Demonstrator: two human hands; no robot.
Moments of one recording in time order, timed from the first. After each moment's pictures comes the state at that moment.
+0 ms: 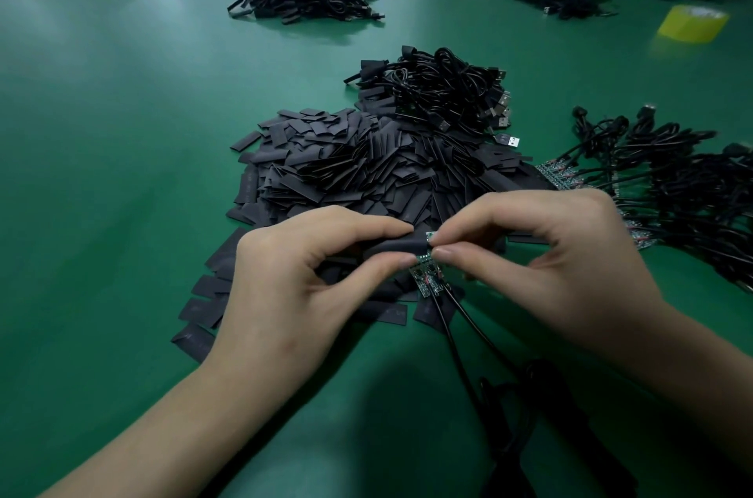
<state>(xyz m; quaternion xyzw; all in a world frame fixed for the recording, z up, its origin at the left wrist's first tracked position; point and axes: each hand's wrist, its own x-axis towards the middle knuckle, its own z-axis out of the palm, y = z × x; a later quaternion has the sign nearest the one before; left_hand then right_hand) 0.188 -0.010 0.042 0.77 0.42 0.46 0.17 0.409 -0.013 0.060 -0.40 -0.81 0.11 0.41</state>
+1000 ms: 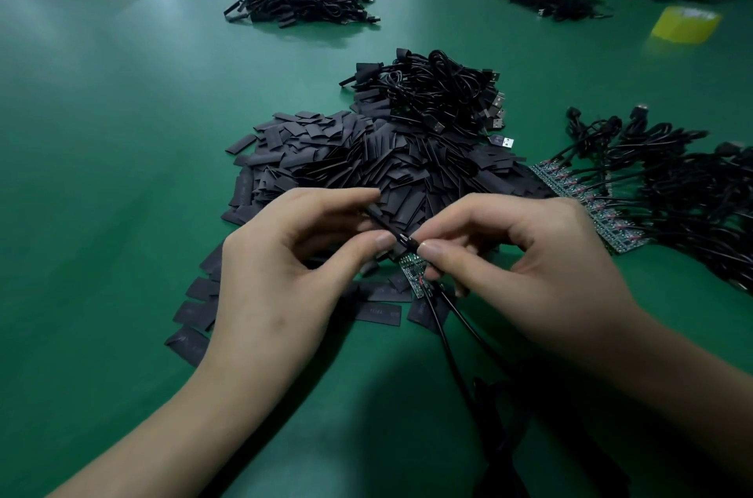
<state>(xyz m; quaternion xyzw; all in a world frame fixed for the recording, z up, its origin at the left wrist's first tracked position) 0.192 -0.005 0.035 0.65 0.45 0.53 0.32 0.400 -0.017 0.052 -0.42 -0.77 0.22 0.42</state>
